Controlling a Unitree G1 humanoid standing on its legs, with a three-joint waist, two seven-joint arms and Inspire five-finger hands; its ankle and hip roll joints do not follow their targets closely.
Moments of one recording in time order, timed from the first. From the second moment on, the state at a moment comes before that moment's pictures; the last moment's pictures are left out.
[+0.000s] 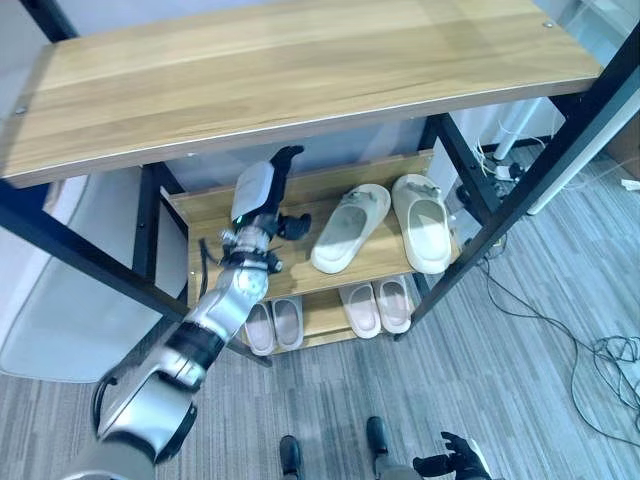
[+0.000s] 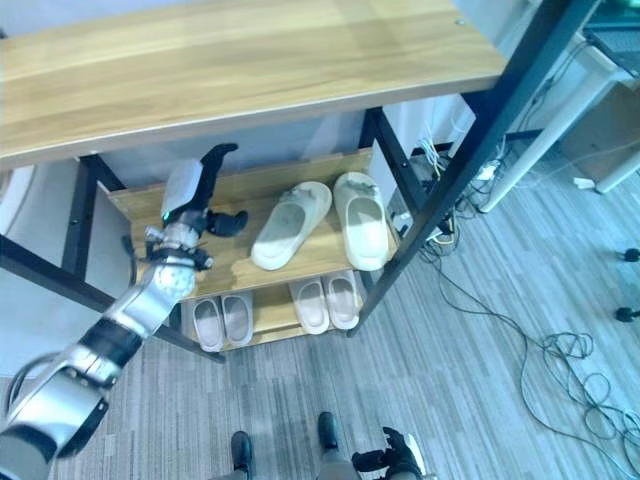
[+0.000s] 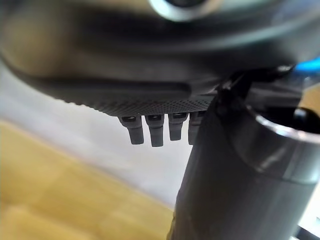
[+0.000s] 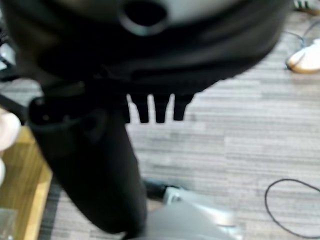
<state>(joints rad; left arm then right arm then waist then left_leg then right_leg) -0.63 0.45 -0.47 0.48 0.23 -0.02 0.42 -0.06 -0.24 0.28 1.25 0.13 -0.08 -0.26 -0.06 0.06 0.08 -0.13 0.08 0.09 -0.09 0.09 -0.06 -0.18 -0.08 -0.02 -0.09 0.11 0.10</state>
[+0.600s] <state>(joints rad) -0.37 0.32 -0.51 0.43 0.04 -0.04 0.26 -0.05 -0.22 0.28 1.24 0.11 -0.05 -0.26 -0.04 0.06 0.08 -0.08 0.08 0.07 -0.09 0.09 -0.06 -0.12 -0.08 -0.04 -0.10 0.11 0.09</state>
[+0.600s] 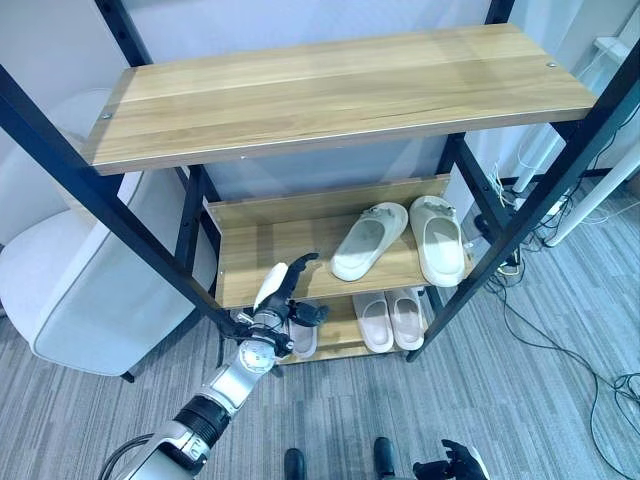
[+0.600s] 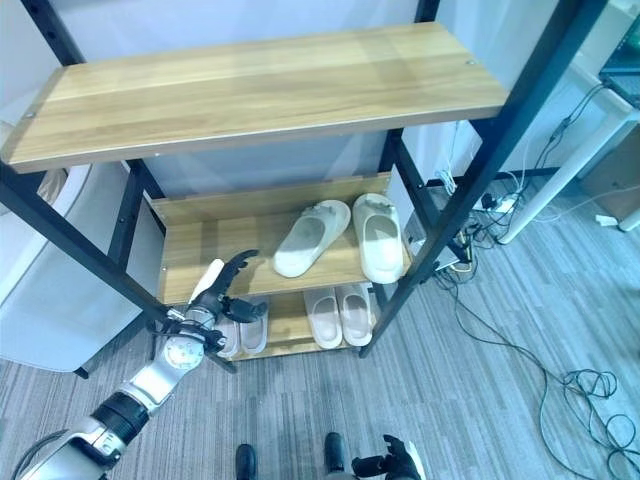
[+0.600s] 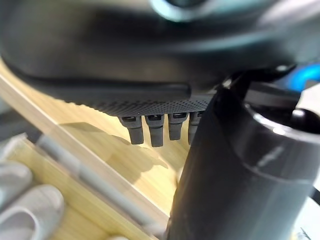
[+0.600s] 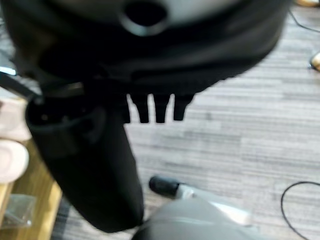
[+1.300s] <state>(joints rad) -0.48 0.26 -0.59 0.57 0.10 -0.04 0.30 -0.03 -0.23 0.29 1.25 0.10 -0.05 -0.26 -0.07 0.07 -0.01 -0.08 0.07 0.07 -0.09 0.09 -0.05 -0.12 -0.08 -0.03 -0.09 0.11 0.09</state>
